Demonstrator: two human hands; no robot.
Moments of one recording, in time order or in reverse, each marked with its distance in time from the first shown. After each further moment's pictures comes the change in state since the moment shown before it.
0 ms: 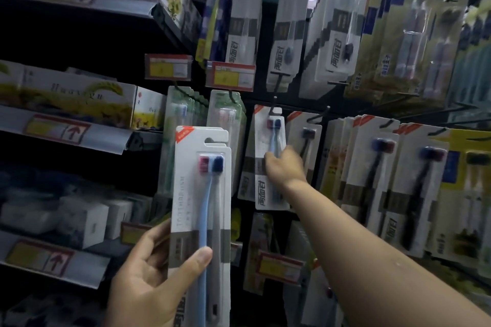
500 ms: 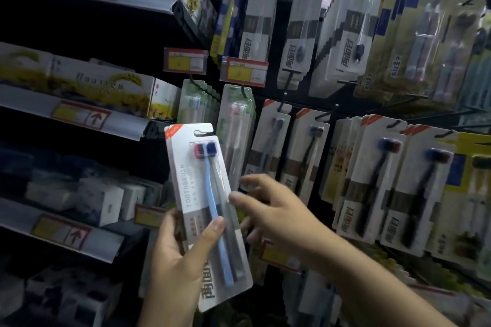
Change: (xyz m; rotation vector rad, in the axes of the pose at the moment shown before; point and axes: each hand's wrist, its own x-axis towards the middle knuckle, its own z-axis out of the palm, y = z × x) left_hand -0.004 -0.011 0.021 -0.026 0.032 0.018; right_hand -0.152 -0.018 -0.040 0.153 -0.550 -0.225
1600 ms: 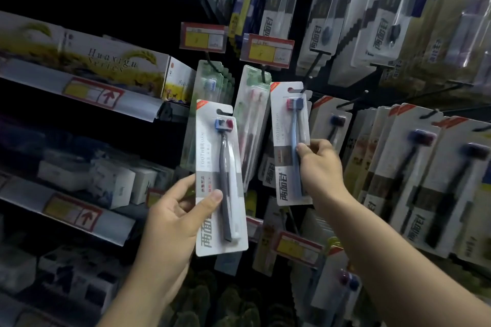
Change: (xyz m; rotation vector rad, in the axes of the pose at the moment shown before) left_hand 0.037 0.002 -0.027 0.023 -0.092 0.032; right_hand 0.074 0.032 -0.028 0.109 0.592 0.130
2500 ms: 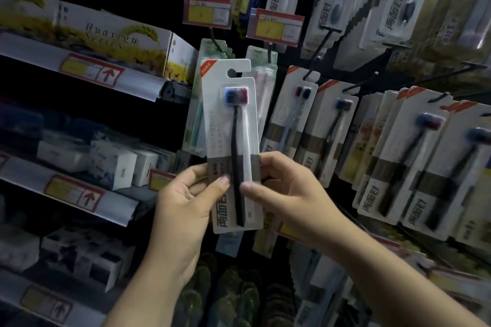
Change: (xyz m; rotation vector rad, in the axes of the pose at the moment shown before) left_hand -0.004 -0.009 0.008 -0.074 0.007 0.003; right_hand -0.080 0.011 -0.003 0.052 -0.665 -0.328
